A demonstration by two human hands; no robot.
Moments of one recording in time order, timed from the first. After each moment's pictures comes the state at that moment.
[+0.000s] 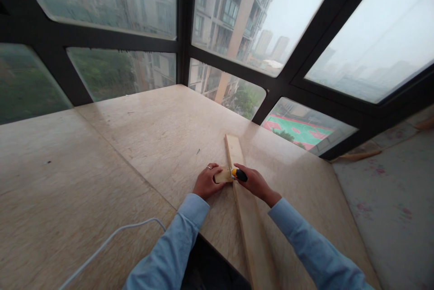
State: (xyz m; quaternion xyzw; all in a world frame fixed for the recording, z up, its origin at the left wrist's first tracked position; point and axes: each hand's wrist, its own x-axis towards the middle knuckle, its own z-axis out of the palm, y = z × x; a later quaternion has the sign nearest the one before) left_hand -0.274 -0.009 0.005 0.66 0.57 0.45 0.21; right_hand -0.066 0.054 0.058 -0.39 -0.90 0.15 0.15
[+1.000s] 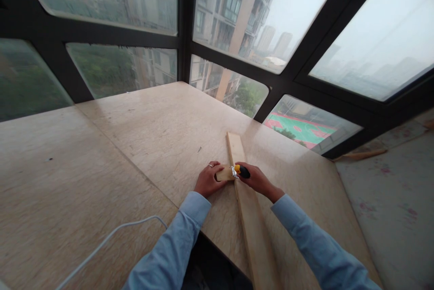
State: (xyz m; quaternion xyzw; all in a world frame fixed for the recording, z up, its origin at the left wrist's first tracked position) left_hand -0.274 -0.009 0.004 0.66 0.57 0.45 0.20; right_hand -0.068 0.061 0.063 -0.34 -0.89 0.22 0.19
